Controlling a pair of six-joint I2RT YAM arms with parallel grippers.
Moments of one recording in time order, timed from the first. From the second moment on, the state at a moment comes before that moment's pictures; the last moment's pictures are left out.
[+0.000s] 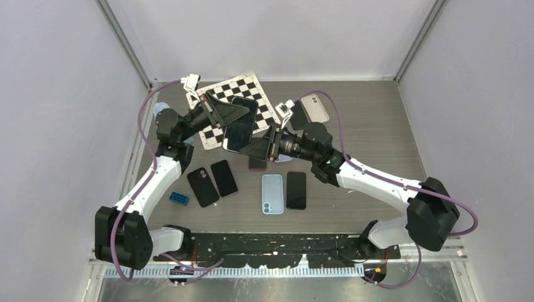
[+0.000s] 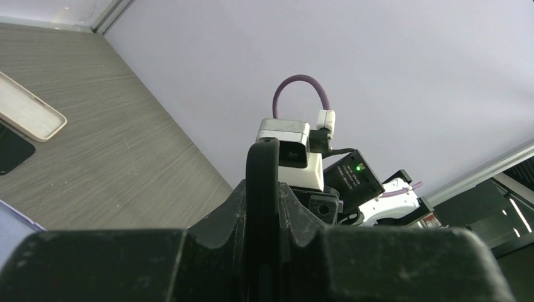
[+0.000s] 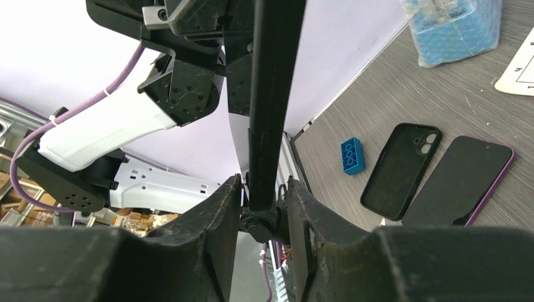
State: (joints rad) left arm -0.23 1.22 0.87 0.74 0.82 -1.17; right arm 0.82 1.37 0.91 0.51 -0.47 0.88
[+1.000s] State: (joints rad) left arm -0.23 1.32 0.91 0.37 0.80 -1.39; right arm 0.88 1.31 0.93 0.33 -0.31 0.45
